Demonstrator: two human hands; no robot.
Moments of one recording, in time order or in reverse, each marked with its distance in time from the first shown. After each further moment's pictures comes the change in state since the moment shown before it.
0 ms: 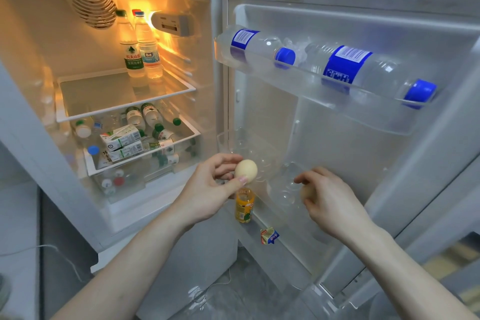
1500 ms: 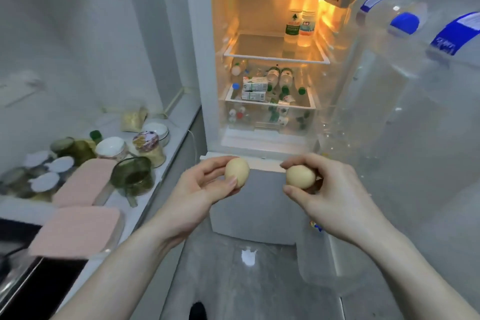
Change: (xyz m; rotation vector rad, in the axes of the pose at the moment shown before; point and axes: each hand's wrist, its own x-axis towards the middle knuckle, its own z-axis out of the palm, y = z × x) left_hand -0.201 0.013 0.102 -0.374 0.796 -0.108; right_hand -0.031 -0.033 -0.034 0.613 -0.396 -0.647
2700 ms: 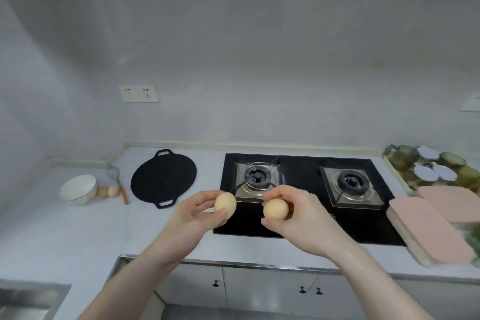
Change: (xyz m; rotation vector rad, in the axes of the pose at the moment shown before) left_hand -0.651 -0.042 -0.144 0.014 1.524 0.011; right_hand -0.308 -0.377 0.349 0.221 -1.304 -0.881
